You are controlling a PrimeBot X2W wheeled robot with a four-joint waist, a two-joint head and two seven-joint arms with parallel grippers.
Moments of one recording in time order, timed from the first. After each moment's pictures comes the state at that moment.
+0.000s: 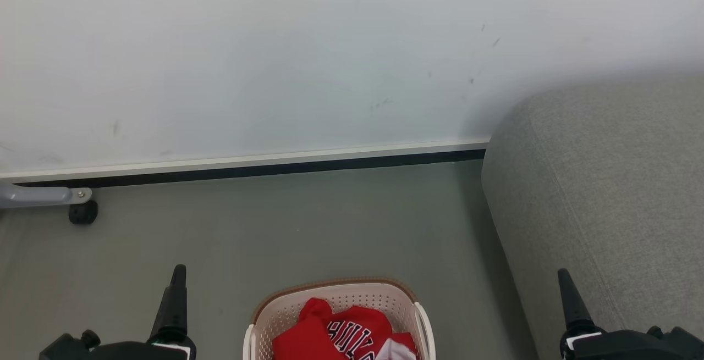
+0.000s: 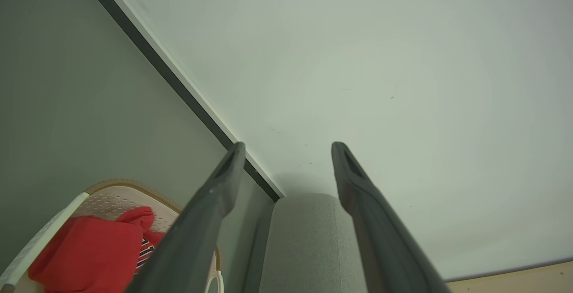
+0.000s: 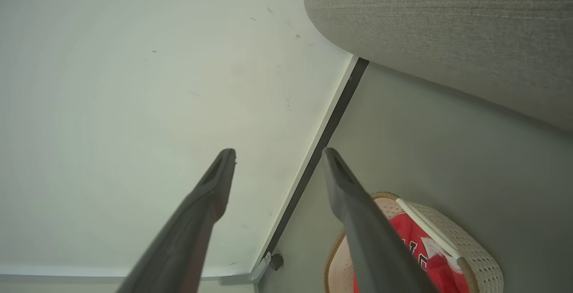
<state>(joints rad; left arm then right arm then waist) -0.01 0.04 0.02 0.22 -1.24 -0.08 -0.01 -0.05 -0.03 0.04 0.29 1.27 0.04 -0.01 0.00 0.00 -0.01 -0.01</state>
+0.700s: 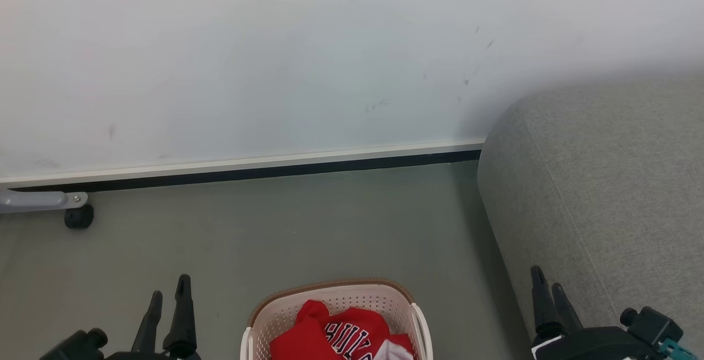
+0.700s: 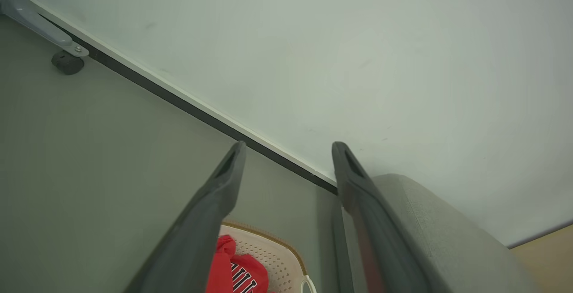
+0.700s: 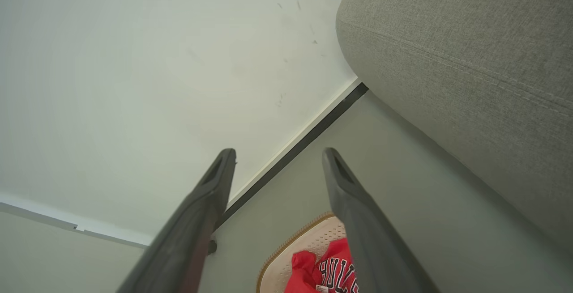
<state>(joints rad) 0.03 0.09 -0.04 0.17 -0.88 -0.03 -0.08 -0.05 -0.06 0.16 0.26 0.93 -0.01 -0.08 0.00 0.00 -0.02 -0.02</state>
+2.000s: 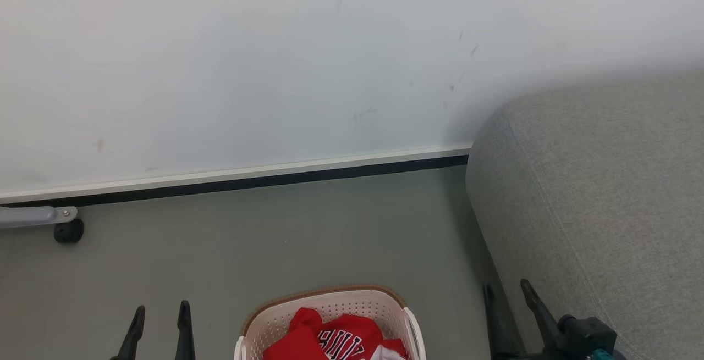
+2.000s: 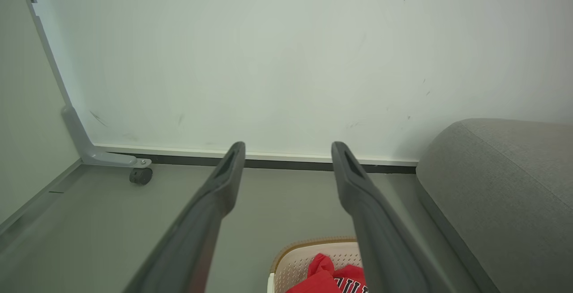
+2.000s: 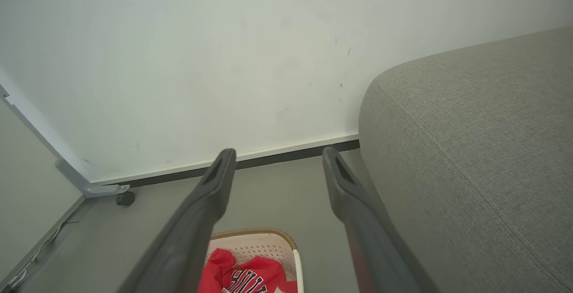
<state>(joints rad) 0.14 0.12 -0.05 0.13 -0.35 0.02 -0.23 -0.03 -0.09 0.34 0.24 0.41 -0.09 -0.23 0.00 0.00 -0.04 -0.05</state>
